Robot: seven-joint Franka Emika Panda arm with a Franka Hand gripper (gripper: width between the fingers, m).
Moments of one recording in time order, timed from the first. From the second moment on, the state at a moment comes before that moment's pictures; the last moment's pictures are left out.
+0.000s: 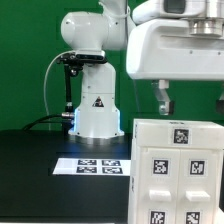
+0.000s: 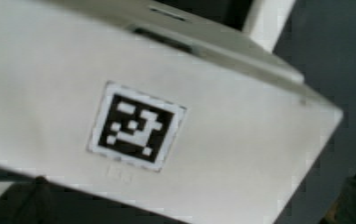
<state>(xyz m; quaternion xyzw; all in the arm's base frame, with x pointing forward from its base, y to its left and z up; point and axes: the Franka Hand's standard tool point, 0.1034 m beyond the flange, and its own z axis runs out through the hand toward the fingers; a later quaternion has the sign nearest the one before) 0.636 0.097 0.182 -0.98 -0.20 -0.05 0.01</state>
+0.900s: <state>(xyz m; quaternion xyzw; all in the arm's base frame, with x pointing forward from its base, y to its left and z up) 0.637 0.084 0.176 -0.83 -0.55 0.00 -0.04</state>
